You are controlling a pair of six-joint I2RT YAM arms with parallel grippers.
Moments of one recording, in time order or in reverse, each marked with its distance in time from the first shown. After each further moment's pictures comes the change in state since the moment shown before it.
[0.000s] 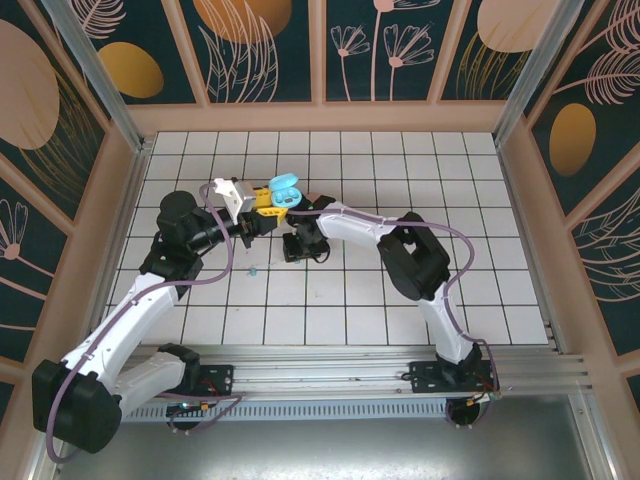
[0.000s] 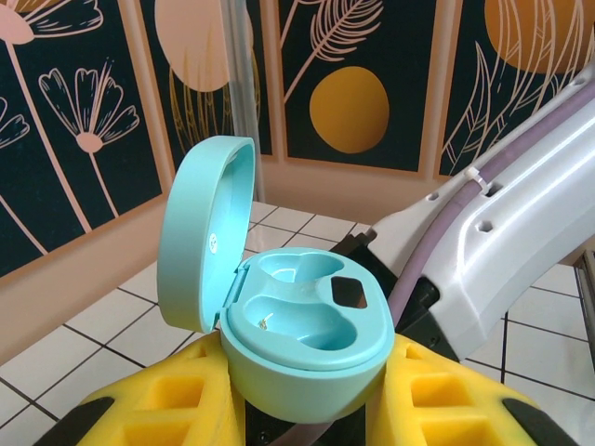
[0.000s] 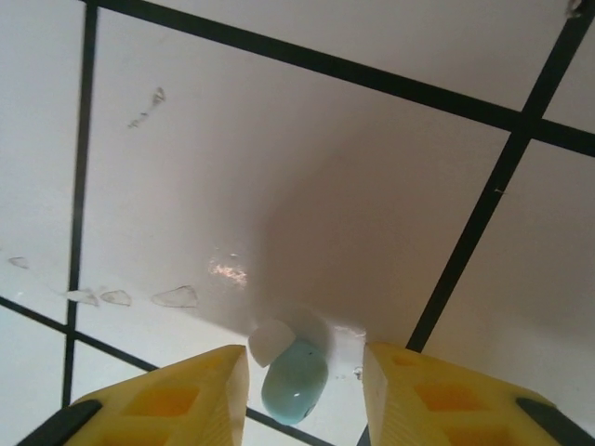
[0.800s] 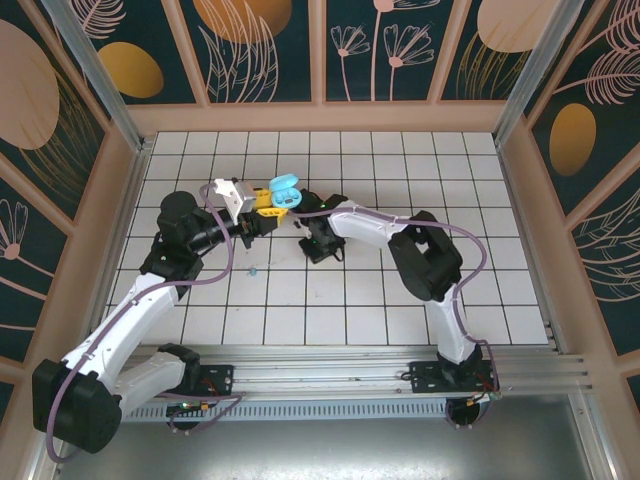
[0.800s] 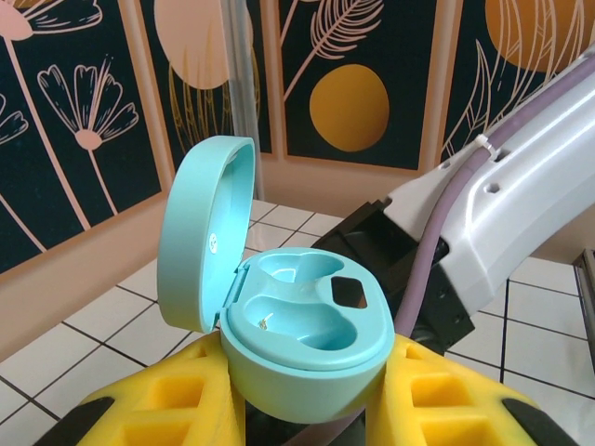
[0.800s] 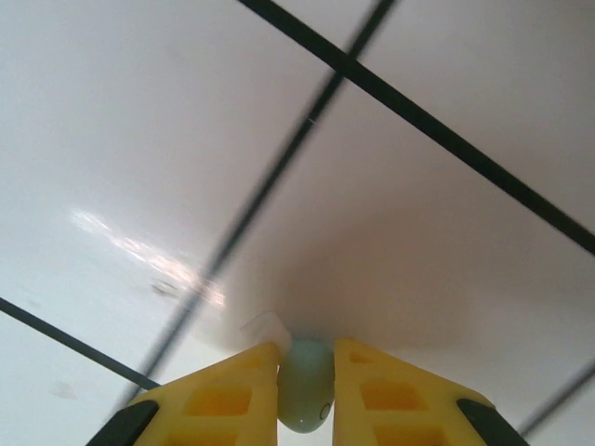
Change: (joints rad) left arm 0.000 0.002 -0.006 0.002 0.000 0.000; right arm -0.051 -0.084 -0.116 -0.061 0.144 -0.399
